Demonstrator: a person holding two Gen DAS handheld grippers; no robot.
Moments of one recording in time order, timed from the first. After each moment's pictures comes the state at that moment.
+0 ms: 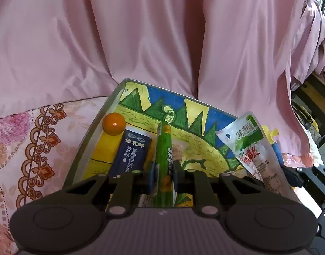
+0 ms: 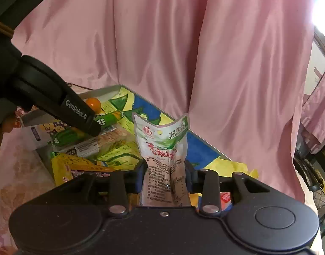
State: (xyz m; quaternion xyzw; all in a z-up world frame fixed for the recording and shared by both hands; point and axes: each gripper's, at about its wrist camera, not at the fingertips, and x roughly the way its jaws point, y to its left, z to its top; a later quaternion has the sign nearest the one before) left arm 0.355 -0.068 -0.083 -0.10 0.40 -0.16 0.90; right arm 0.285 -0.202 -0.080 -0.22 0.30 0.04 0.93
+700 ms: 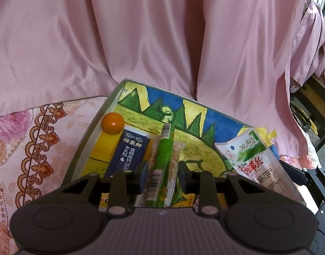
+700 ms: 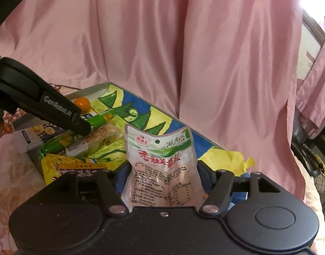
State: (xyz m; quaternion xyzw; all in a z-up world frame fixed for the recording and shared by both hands) left arm 0.353 -0.068 -0.077 -0.11 0.40 -0.16 0.90; right arm 0.294 -0.220 -0.080 -0.18 0.31 0.01 0.93
